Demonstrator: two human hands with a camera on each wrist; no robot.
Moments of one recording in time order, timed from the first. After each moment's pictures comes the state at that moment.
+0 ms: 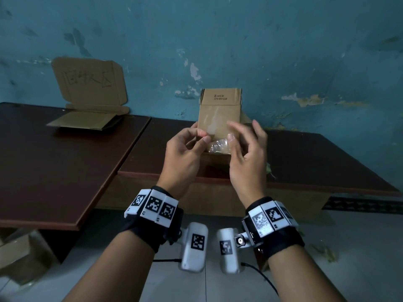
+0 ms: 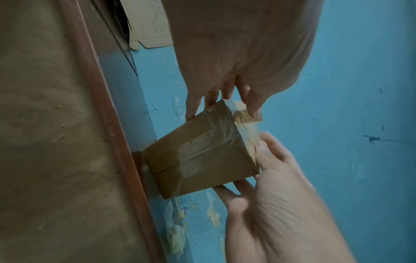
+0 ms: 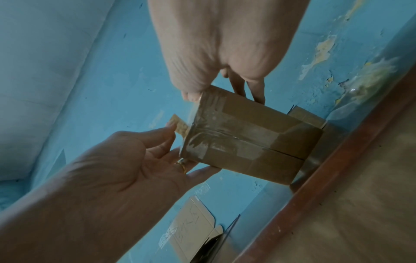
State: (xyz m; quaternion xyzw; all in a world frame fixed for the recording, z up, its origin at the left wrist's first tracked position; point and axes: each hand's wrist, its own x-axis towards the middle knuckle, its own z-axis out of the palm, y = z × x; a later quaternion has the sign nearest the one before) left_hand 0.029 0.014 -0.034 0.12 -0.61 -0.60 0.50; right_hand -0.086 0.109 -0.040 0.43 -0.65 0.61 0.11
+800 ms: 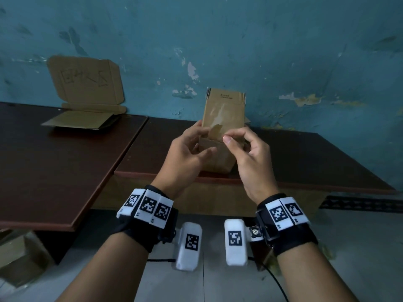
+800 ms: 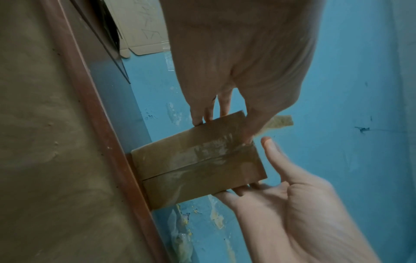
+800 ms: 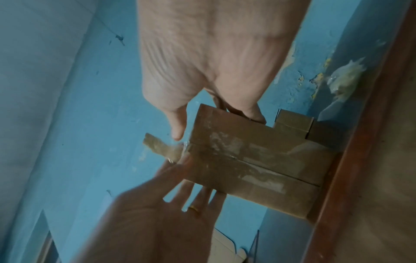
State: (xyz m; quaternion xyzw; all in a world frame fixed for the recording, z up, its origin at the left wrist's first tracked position) left_hand 0.027 0.008 -0.041 0.08 -0.67 -0.60 0.43; right_hand -0.101 0.120 -0.030 0.48 -0.57 0.66 -0.01
